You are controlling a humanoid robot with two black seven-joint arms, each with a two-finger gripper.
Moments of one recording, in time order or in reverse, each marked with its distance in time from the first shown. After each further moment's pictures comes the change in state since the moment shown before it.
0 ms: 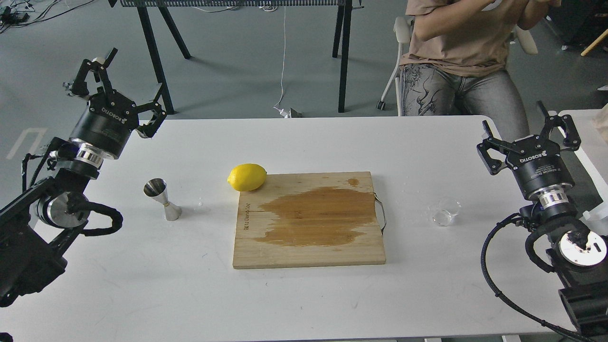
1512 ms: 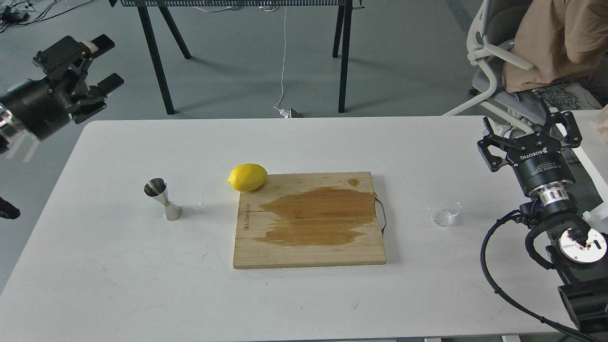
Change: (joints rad) left arm -0.044 0.360 -0.026 -0.205 0.888 0.019 0.000; right arm 0.012 0.003 0.008 -0.003 0.001 0.000 -0.003
